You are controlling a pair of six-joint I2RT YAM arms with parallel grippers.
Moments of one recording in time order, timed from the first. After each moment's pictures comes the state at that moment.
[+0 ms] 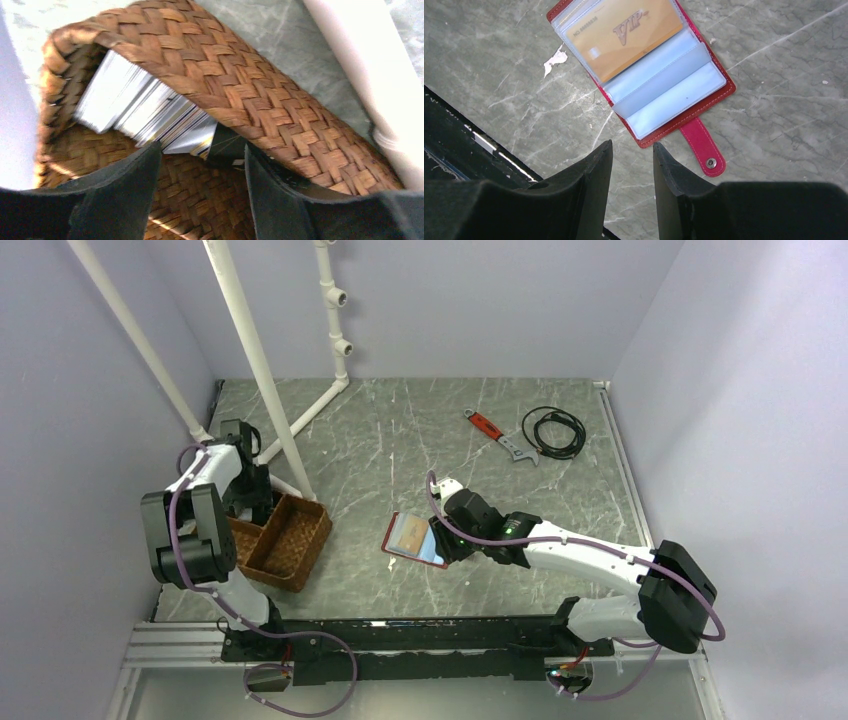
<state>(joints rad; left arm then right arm) 0.18 1.67 1.11 -0.78 -0.26 -0.04 0.93 1.26 0.74 -0.34 0.05 0.35</state>
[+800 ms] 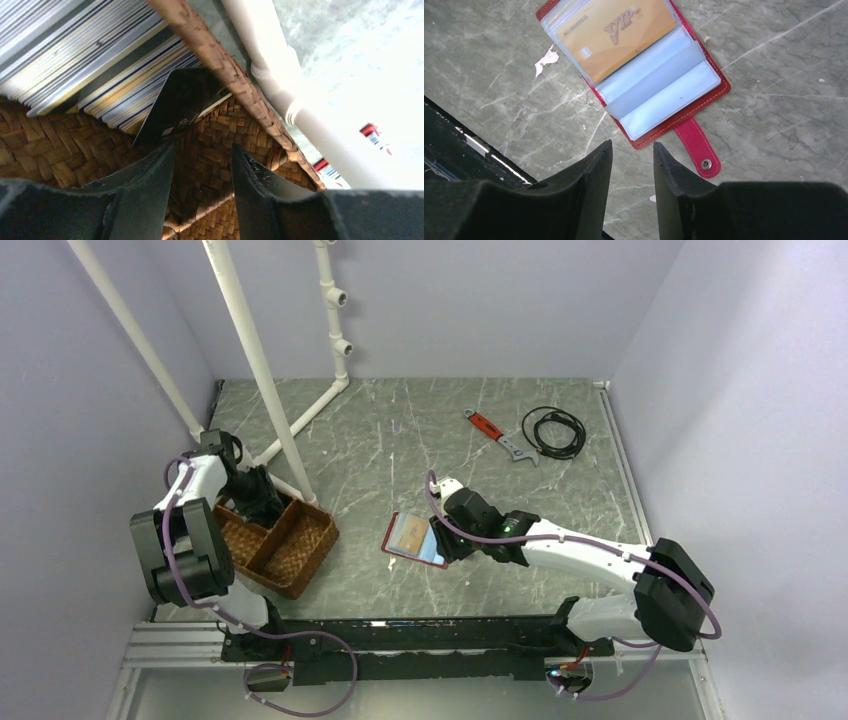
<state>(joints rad) 0.28 1.59 1.06 -0.82 0.26 -0.21 0.92 1.27 0.74 -0.34 0.05 0.35</state>
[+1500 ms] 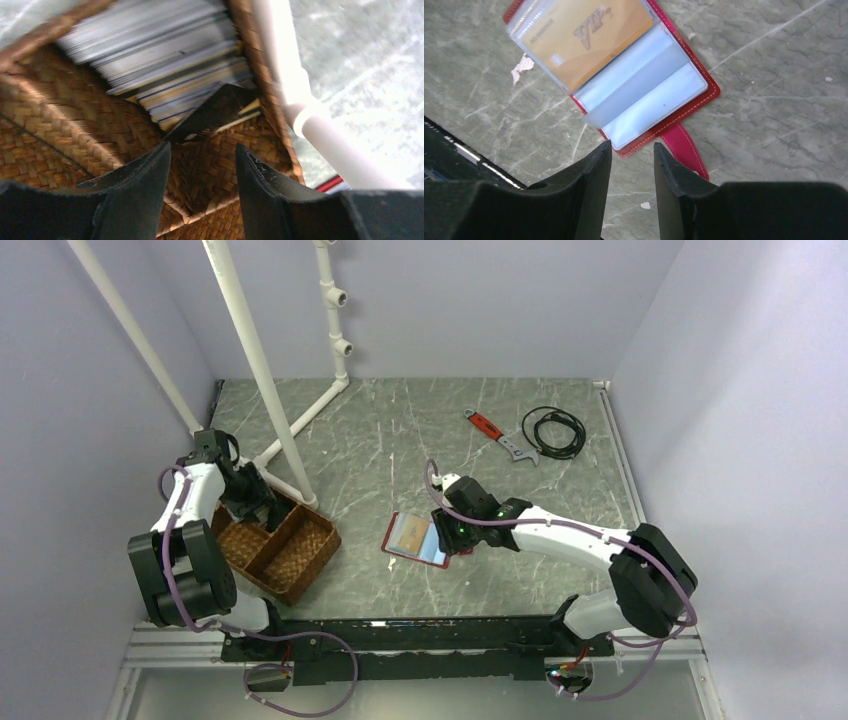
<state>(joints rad) 0.29 1.45 1.00 -0.79 0.17 -0.31 0.83 1.38 0.77 -0.35 -0.04 0.34</state>
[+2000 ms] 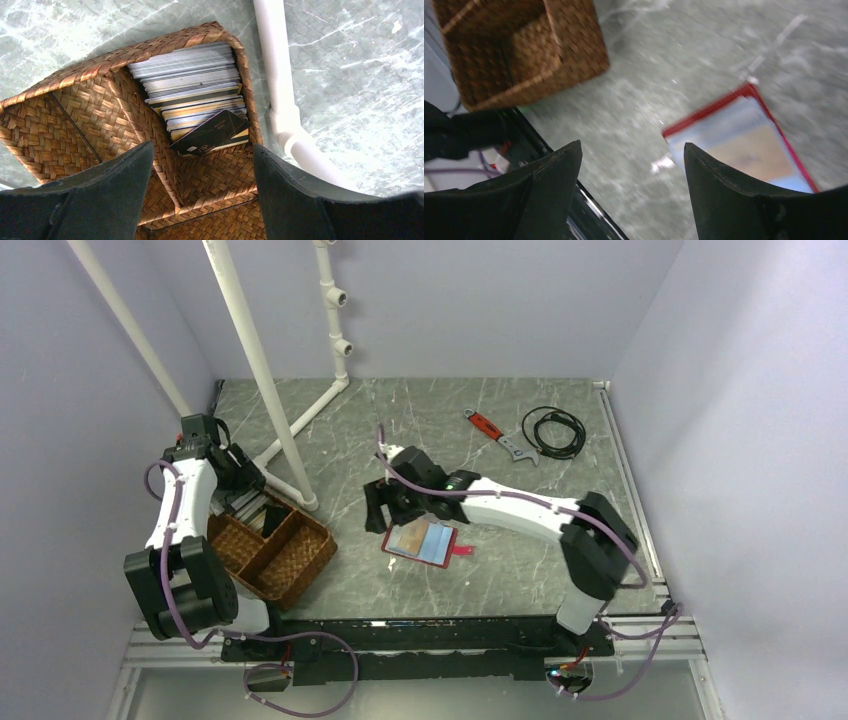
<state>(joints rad) 0.29 1.39 1.11 -0.86 -0.04 -0.46 0.92 1.64 1.17 -0.29 -0.18 0.45</state>
